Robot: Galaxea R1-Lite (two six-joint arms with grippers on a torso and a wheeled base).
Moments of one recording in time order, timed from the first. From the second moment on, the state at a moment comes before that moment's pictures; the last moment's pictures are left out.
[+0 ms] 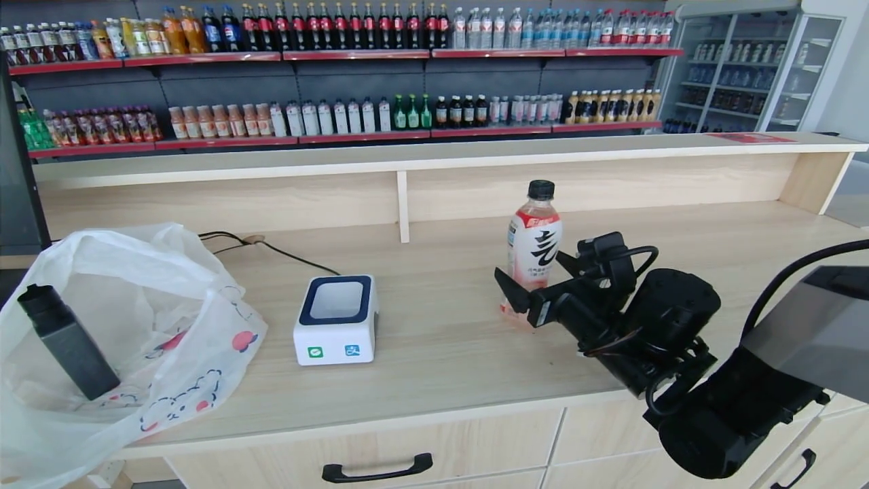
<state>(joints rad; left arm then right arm) 0.00 0.00 0.00 0.00 0.00 -0.01 0.50 2.09 -0.66 -1.57 -0.06 -0.05</state>
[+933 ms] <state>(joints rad) 0.00 0.00 0.00 0.00 0.00 -0.01 0.50 2.16 -0.74 -1.57 -0.06 -0.03</state>
